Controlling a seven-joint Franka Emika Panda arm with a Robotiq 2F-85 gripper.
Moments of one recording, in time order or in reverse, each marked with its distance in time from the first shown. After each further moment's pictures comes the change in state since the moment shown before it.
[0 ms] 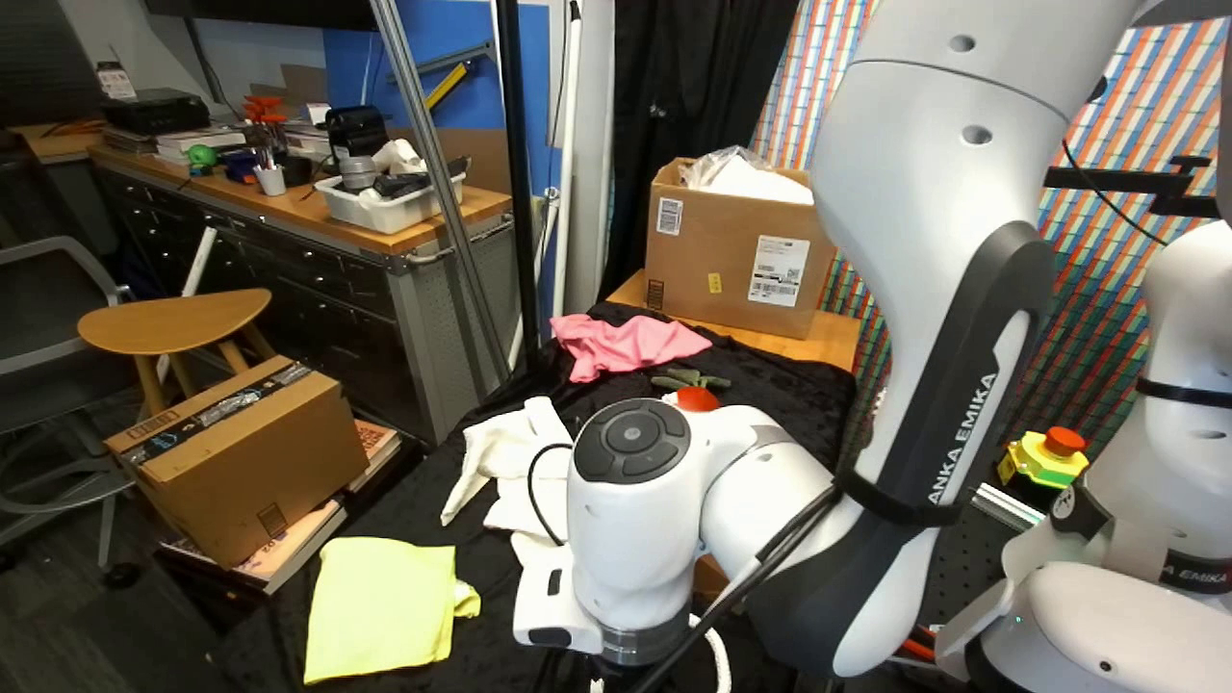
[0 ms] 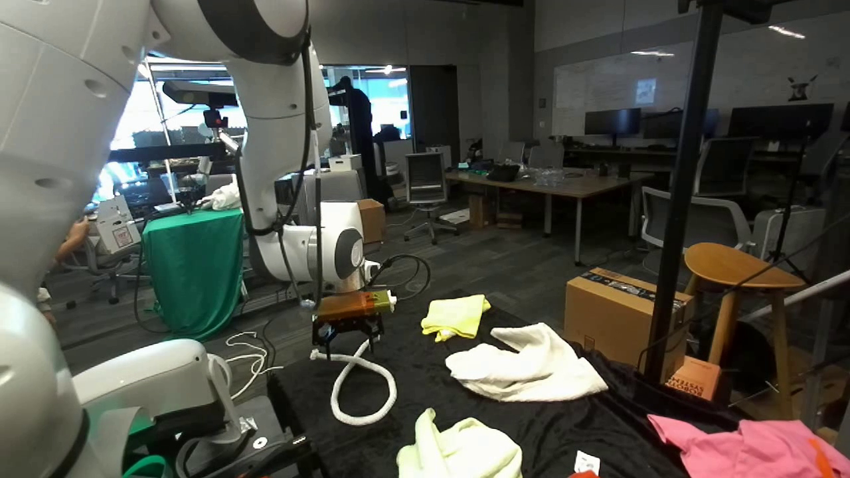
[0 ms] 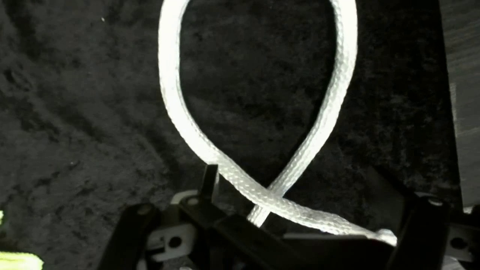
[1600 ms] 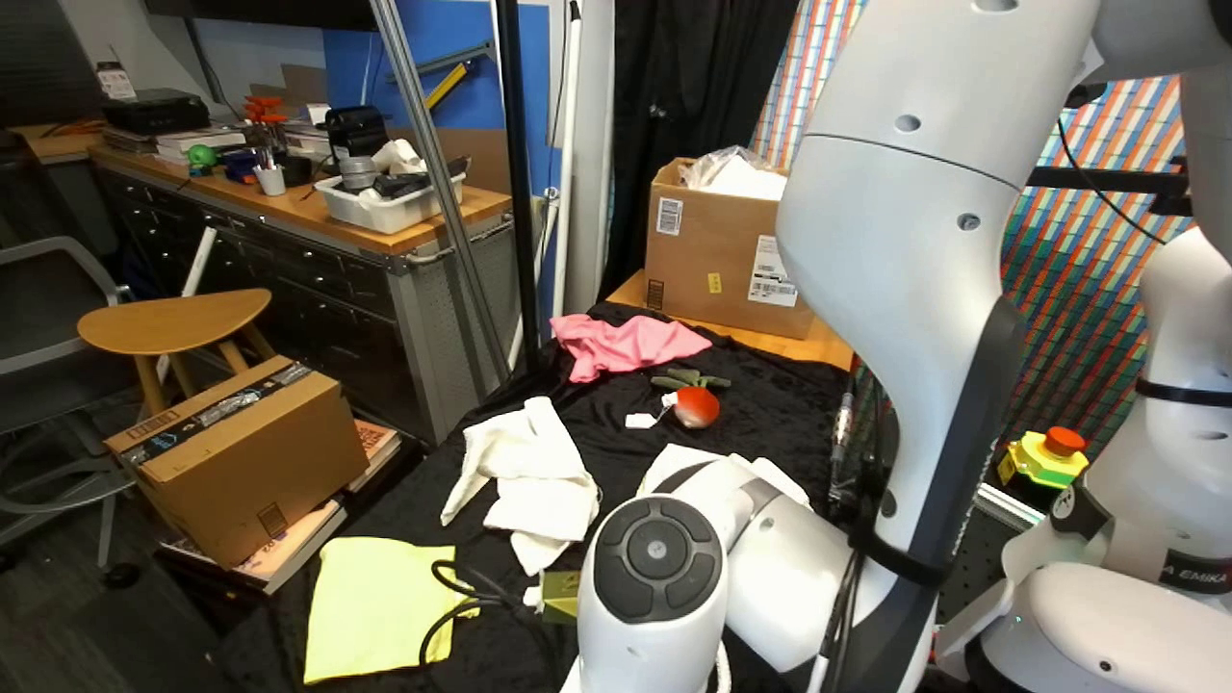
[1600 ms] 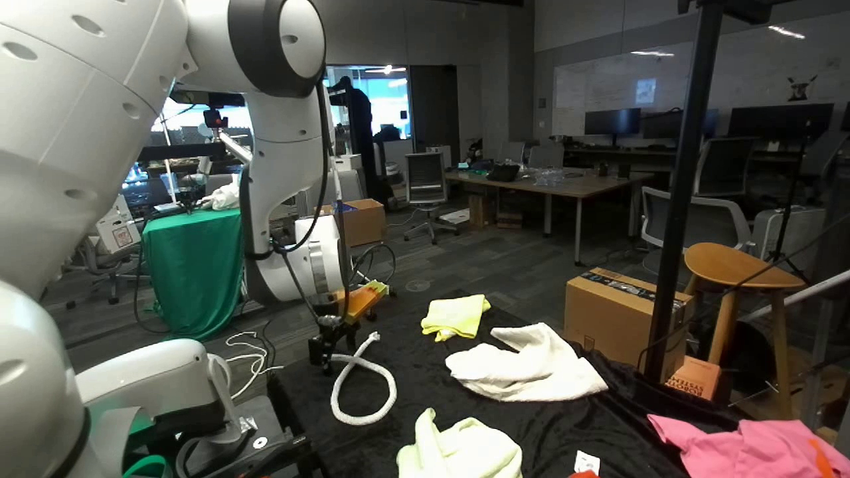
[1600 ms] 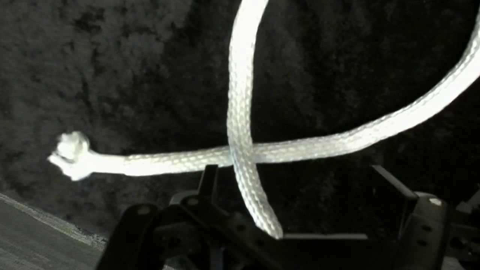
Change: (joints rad) arm 0.037 0.108 0.016 0.069 -0.353 0.017 -0.509
